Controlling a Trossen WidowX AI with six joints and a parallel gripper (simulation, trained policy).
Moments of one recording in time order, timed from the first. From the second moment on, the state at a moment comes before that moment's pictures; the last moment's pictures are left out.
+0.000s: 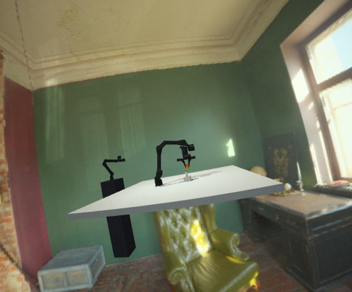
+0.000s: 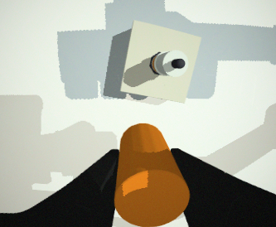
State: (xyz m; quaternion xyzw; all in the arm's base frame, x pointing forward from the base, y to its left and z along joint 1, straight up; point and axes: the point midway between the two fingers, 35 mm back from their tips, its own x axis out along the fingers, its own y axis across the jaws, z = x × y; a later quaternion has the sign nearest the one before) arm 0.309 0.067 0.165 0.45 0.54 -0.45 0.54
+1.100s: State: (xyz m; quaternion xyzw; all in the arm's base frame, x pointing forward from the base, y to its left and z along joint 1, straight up) arm 0.295 0.011 0.153 0.48 0.53 -0.51 0.48
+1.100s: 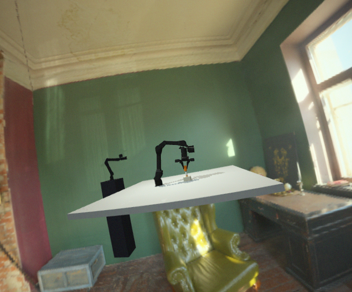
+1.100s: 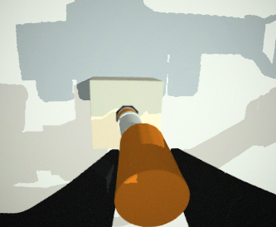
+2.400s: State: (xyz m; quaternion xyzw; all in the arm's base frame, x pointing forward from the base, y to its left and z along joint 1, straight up) arm 0.296 0.010 0.103 0.46 0.55 -0.49 0.49
